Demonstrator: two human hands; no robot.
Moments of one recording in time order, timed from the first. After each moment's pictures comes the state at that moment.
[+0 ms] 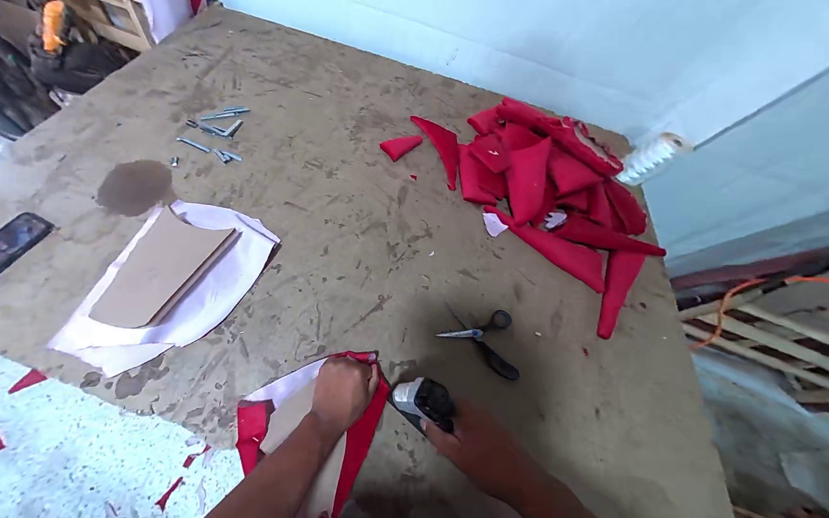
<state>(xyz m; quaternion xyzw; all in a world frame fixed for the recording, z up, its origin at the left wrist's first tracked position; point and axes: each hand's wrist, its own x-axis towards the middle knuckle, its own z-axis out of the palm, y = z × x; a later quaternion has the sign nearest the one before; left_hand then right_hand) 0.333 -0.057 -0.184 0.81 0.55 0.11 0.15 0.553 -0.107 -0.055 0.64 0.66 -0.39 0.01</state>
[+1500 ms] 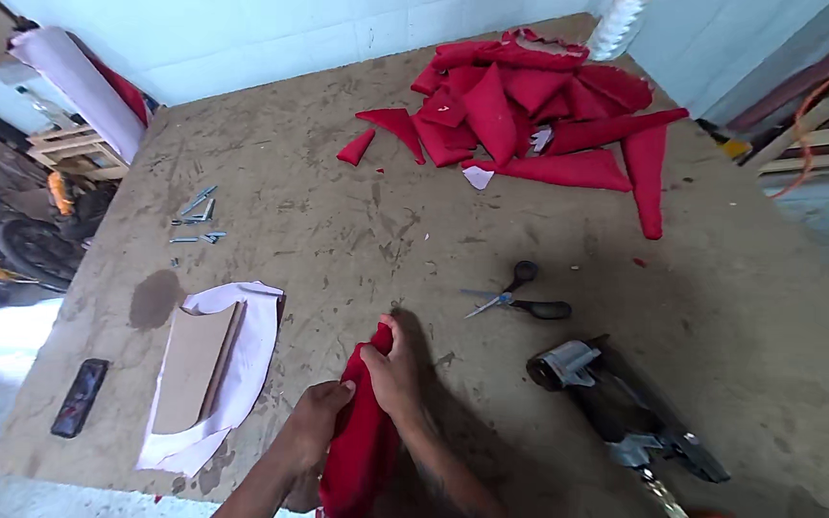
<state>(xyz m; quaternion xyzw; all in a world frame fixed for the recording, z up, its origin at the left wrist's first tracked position) 0.252 0.001 -0.037 0.49 0.61 -0.01 0.62 0.403 -0.011 -0.126 0.73 0.26 -0.42 -0.48</state>
